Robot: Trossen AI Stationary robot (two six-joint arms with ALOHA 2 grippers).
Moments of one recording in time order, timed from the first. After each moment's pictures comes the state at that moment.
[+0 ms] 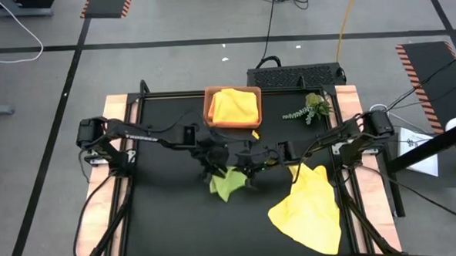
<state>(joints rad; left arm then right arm) 0.06 1.65 1.14 -0.41 0.48 0.17 0.12 1.64 0.93 0.12 0.07 0.15</state>
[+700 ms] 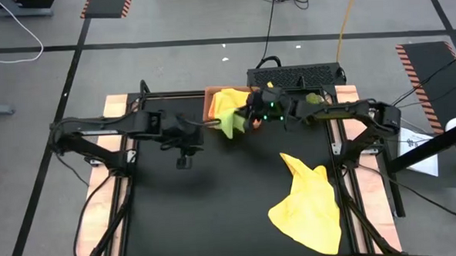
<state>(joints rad) 0.05 1.33 1.27 -0.85 -0.02 0.16 -0.38 1.55 0.93 0.24 -0.10 0.13</state>
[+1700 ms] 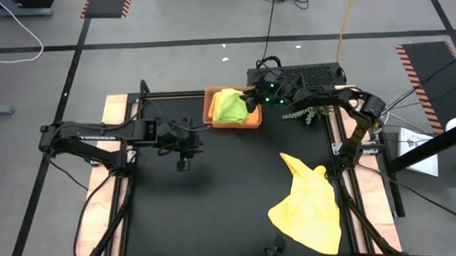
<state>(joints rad) 0.06 1.21 0.97 -0.57 -0.03 0.17 -0.66 1.74 0.93 0.37 -0.24 0.26</state>
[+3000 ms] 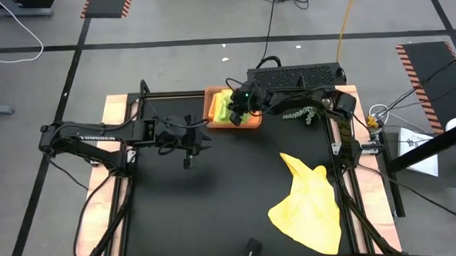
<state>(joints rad) 0.05 1.21 0.97 -0.37 -0.05 0.21 -0.53 2.02 1.19 0.20 -0.10 -0.03</state>
